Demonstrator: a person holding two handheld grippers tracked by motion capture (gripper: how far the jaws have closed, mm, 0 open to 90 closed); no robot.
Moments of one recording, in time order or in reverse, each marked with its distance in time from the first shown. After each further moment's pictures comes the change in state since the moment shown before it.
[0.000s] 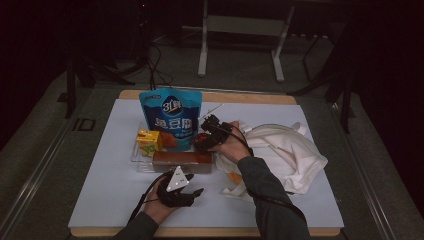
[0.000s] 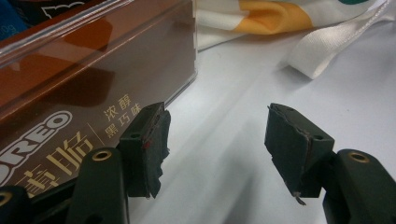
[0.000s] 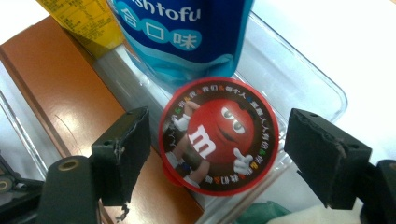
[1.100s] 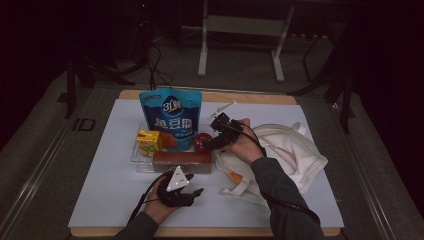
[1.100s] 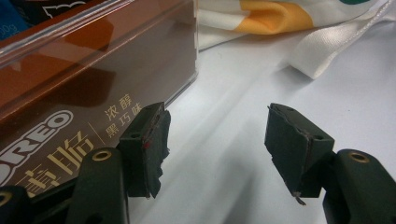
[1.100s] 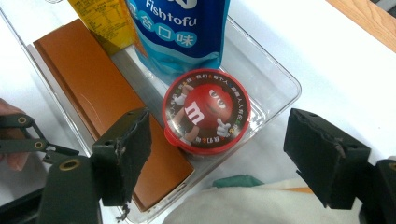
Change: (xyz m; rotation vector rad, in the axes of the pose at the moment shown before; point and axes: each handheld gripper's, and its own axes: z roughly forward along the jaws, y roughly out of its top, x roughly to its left) left arm 0.000 0.000 0.000 0.000 0.000 -0.004; right arm -0.004 -0.010 -0.041 -0.050 -0.007 -0.047
